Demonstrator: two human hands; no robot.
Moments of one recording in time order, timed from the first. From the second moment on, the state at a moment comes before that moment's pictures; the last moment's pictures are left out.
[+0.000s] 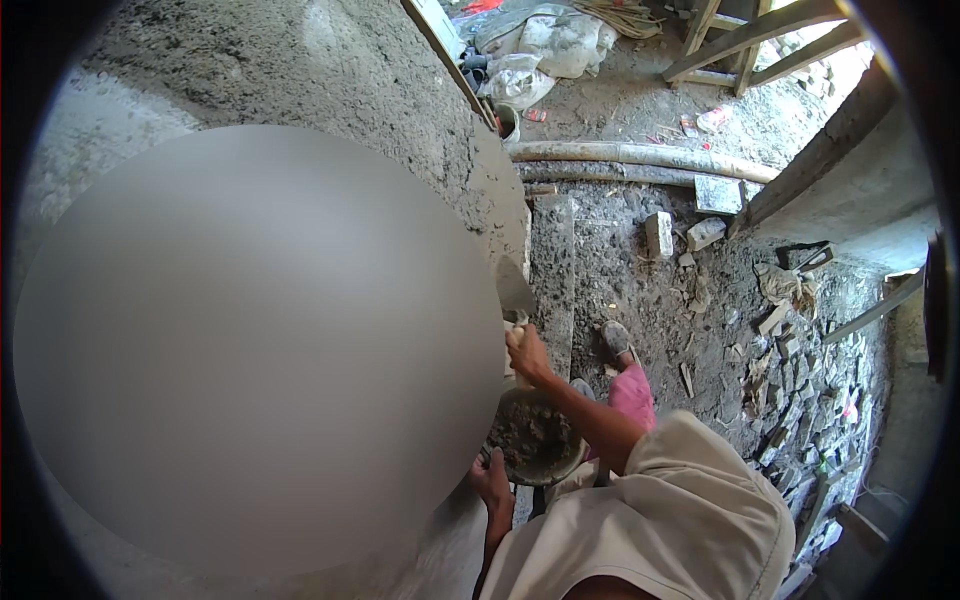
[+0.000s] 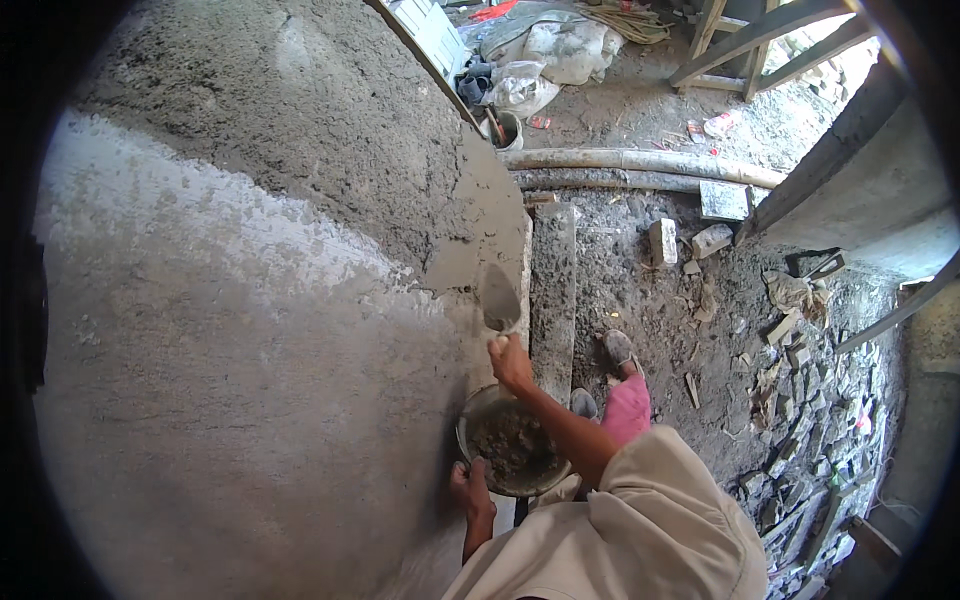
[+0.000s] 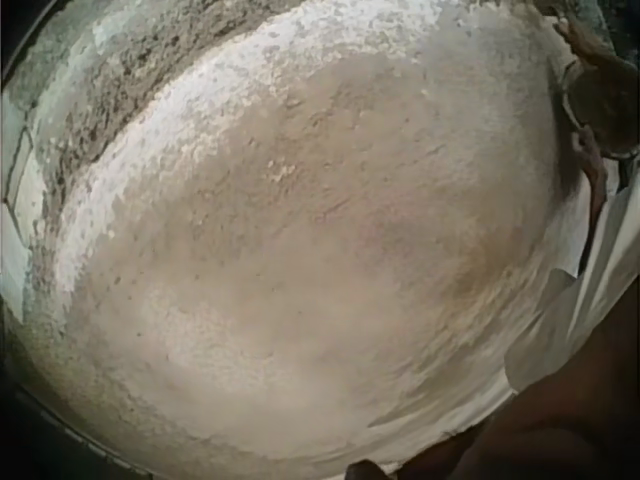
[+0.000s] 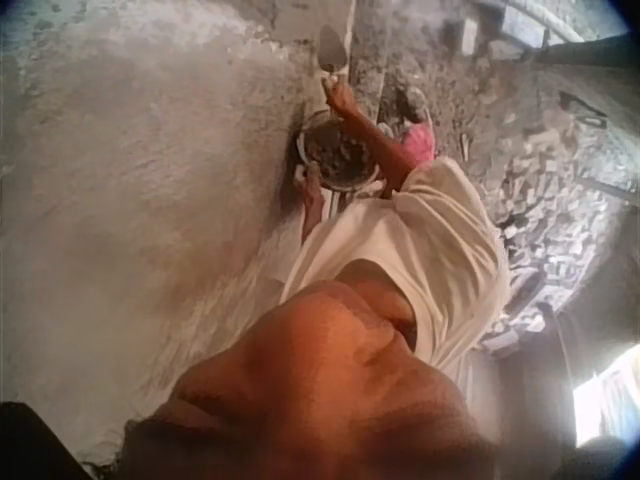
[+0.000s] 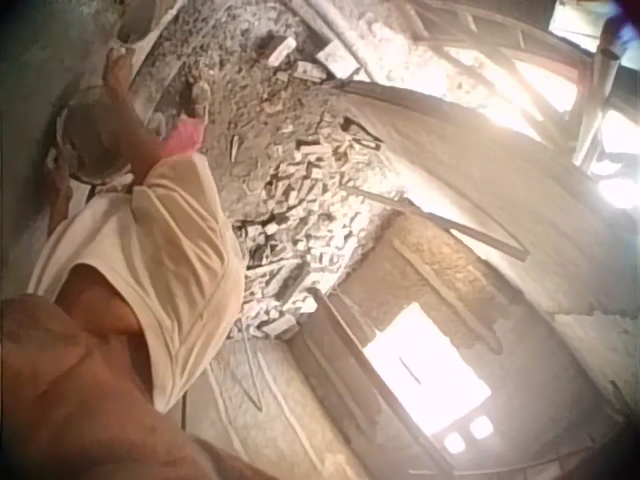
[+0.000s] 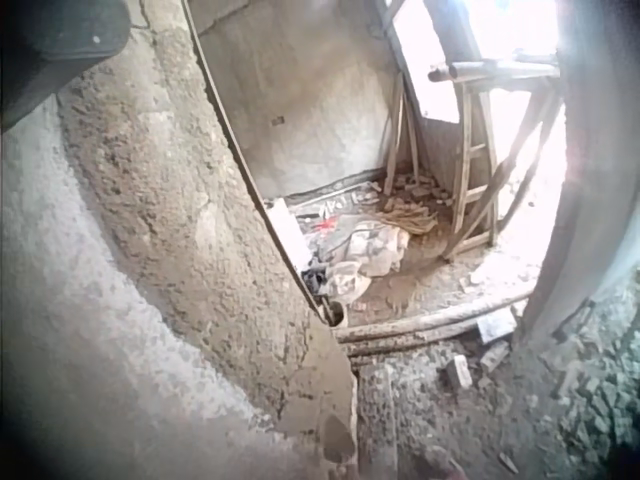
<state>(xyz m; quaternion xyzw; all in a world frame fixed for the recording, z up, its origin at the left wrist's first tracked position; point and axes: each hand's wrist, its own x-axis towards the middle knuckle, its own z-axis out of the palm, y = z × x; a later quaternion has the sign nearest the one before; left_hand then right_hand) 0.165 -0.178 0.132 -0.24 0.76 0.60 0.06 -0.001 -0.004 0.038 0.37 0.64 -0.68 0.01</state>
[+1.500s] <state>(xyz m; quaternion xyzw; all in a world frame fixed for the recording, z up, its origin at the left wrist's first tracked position) 0.149 -0.165 0.158 -0.21 0.78 0.59 0.10 0.000 0.087 0.167 0.22 0.60 -0.76 -0.15</state>
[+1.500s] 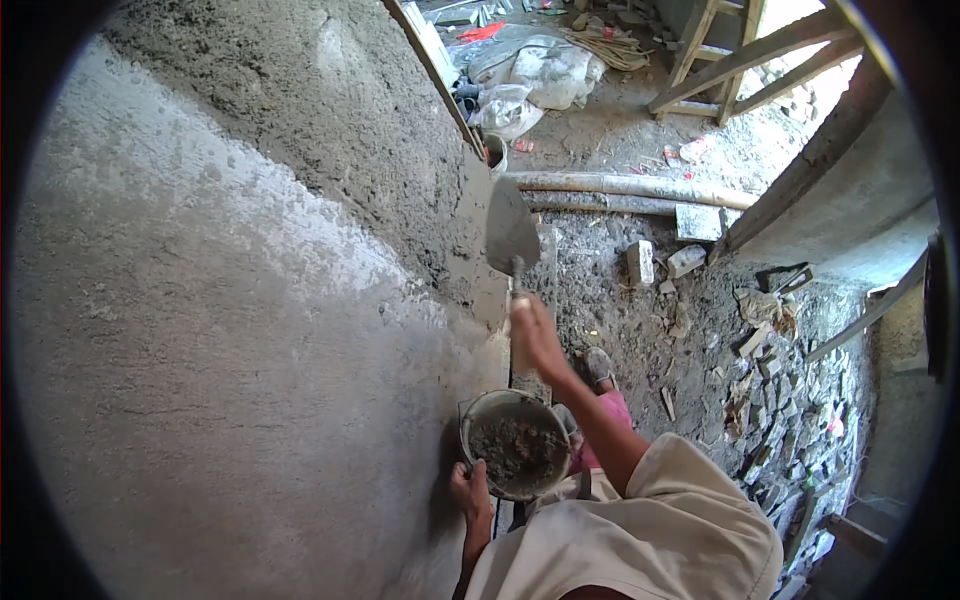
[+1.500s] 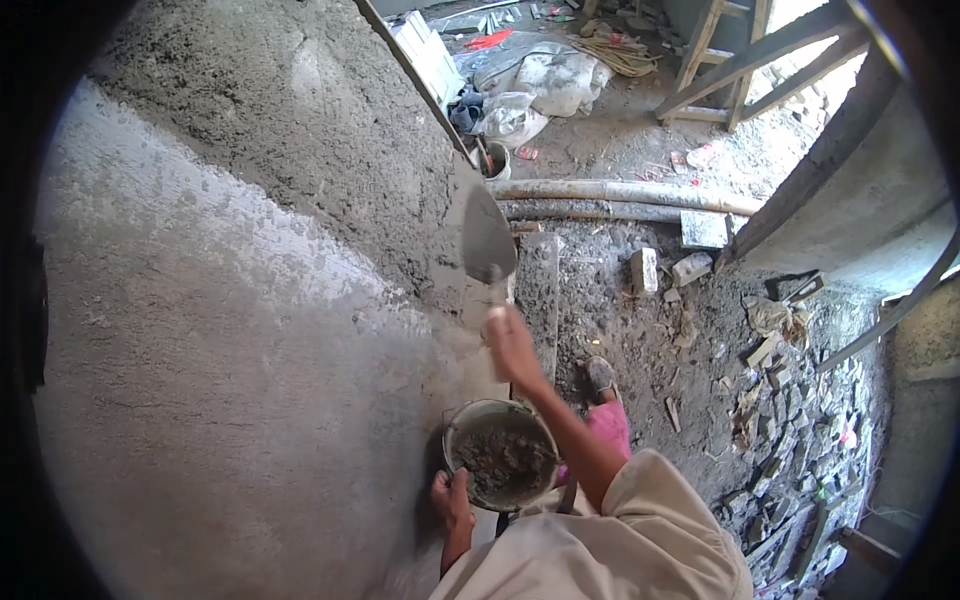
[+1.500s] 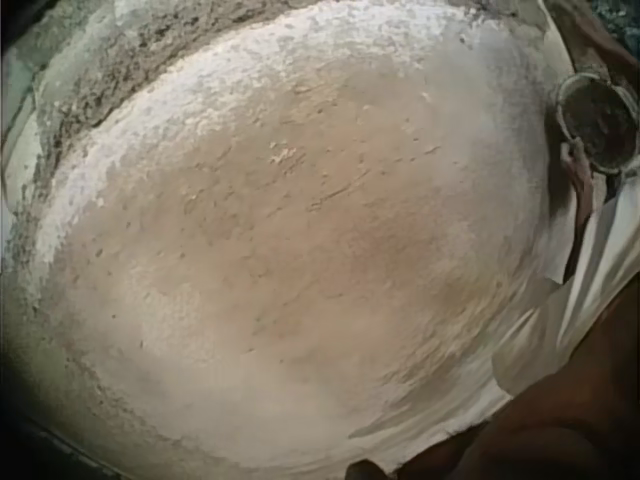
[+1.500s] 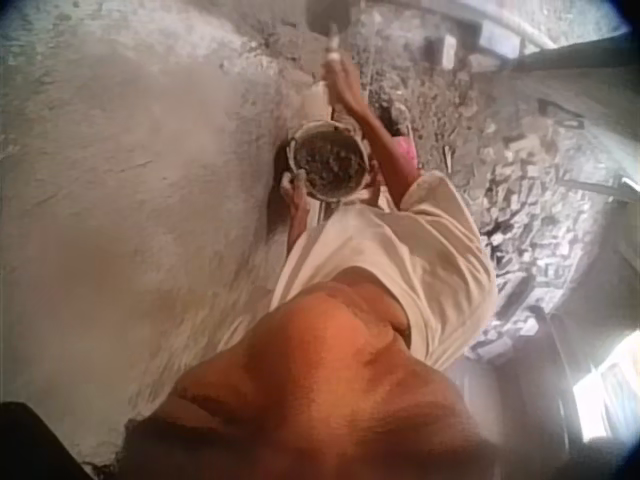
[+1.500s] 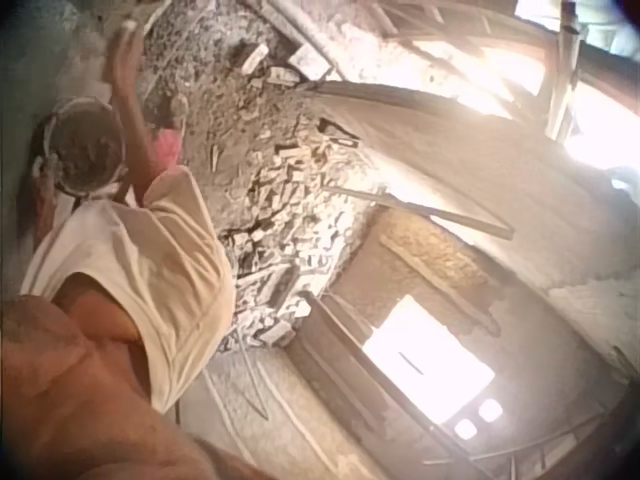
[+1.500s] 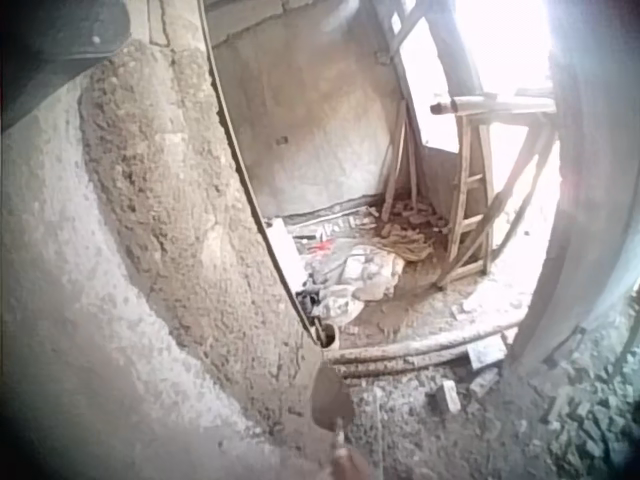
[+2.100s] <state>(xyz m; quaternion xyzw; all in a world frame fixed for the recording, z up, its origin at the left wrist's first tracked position) 0.164 -0.160 0.117 -0.29 0.73 0.61 0.10 -0.056 0.050 0.165 0.22 0.25 -0.91 0.26</state>
